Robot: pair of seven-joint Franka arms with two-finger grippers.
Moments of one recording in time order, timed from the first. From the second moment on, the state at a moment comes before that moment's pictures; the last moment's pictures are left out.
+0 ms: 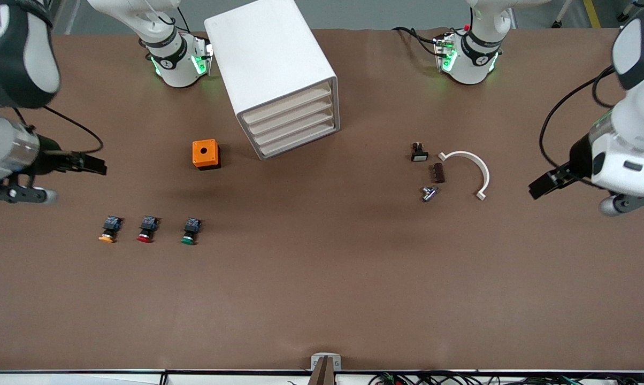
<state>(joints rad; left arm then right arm) 0.06 0.17 -0.23 -1.44 0.10 1.63 -0.52 0.04 0.09 -0.08 -1.67 0.00 1.57 0.04</state>
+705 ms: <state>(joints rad) 0.00 -0.18 -0.15 -1.76 0.02 1.60 -0.32 0.01 0.04 -0.08 -1.48 -0.09 1.38 -0.03</state>
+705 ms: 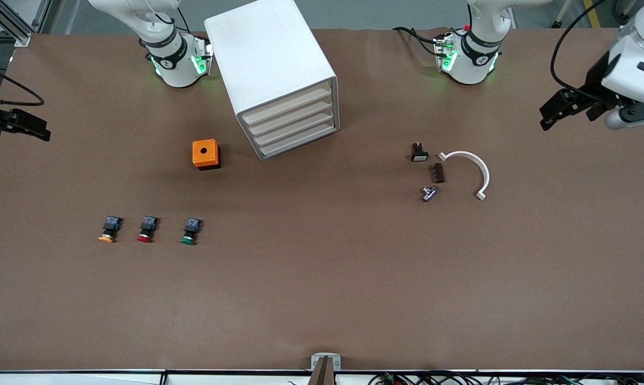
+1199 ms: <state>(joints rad) 0.00 -0.18 -0.15 -1.78 0.02 1.58 -0.31 0.01 0.05 -0.07 -1.46 -0.05 1.37 -0.03</state>
